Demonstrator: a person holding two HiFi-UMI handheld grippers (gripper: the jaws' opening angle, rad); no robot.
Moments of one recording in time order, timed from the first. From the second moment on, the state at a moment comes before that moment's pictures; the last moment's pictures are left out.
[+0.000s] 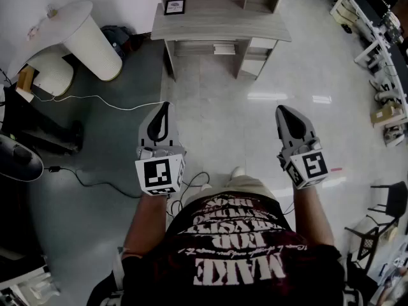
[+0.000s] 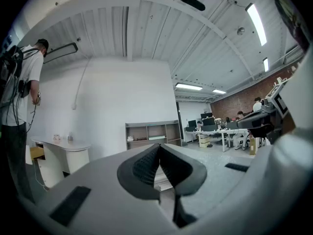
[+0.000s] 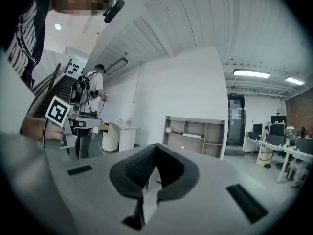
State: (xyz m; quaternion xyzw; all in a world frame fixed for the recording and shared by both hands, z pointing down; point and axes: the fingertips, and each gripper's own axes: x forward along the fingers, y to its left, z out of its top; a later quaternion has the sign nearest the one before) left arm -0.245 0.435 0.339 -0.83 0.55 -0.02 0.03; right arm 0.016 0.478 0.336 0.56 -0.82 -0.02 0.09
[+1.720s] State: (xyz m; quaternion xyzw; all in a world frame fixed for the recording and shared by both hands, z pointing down) left arm -0.123 0.195 0.389 -0.82 0.56 -0.08 -0.01; right arm 0.150 0.240 0.408 0.51 -0.85 0.10 0.05
